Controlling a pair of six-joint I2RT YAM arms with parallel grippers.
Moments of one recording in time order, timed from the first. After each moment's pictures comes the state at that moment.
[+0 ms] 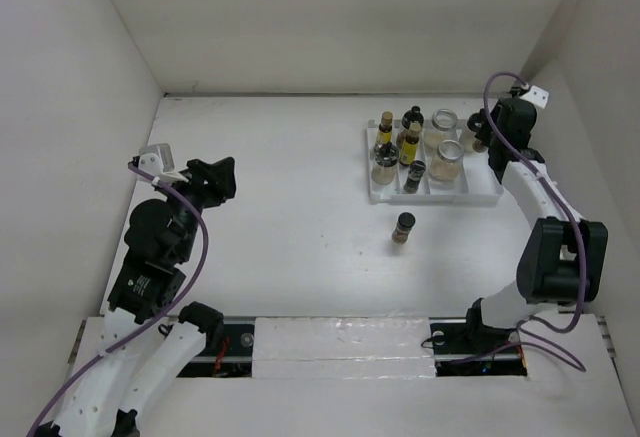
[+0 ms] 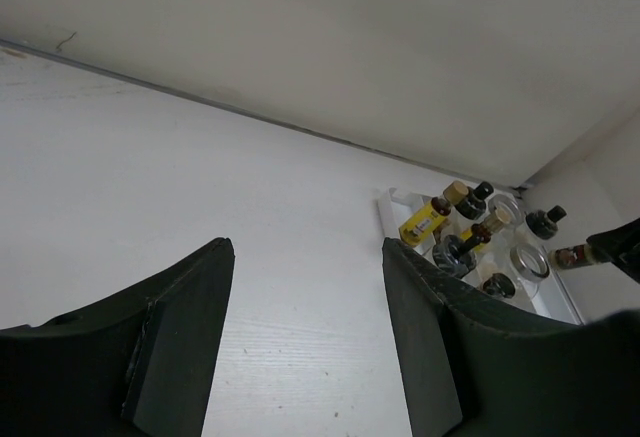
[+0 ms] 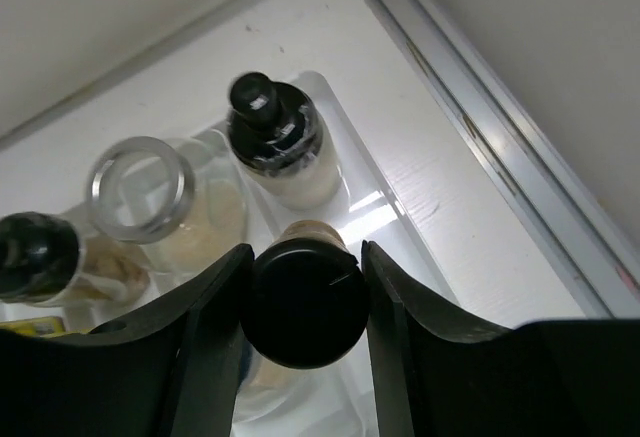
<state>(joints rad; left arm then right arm) -0.41 0.55 0.86 -0.28 -0.29 -0.44 -0.09 1.51 1.13 -0.02 0.31 0.31</state>
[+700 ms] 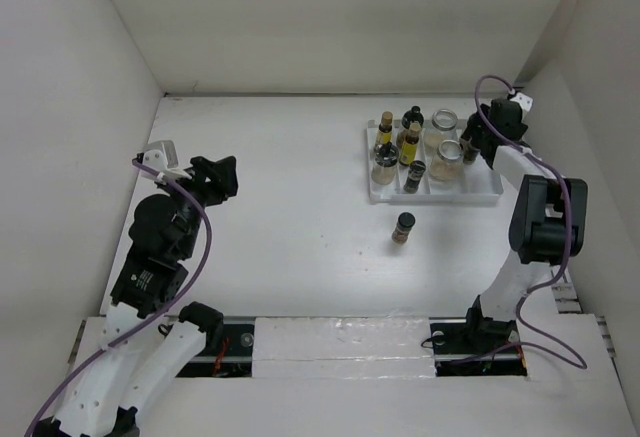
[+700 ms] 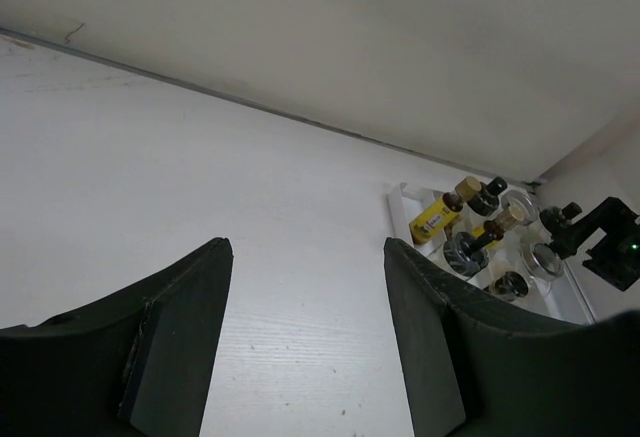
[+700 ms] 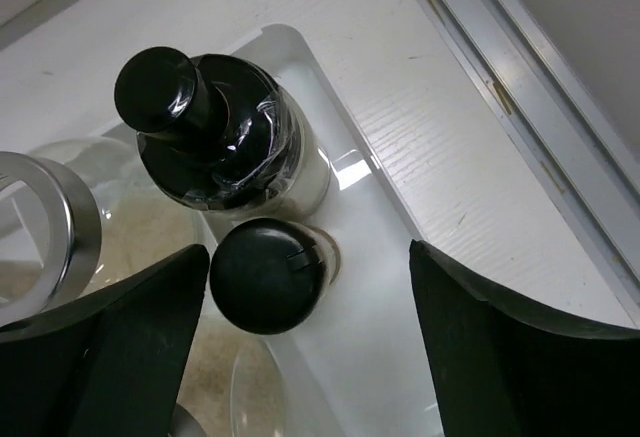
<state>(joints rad) -0.41 0.57 0.86 -0.28 -0.30 -0.44 -0.13 1.83 1.25 0.01 0.28 0.33</state>
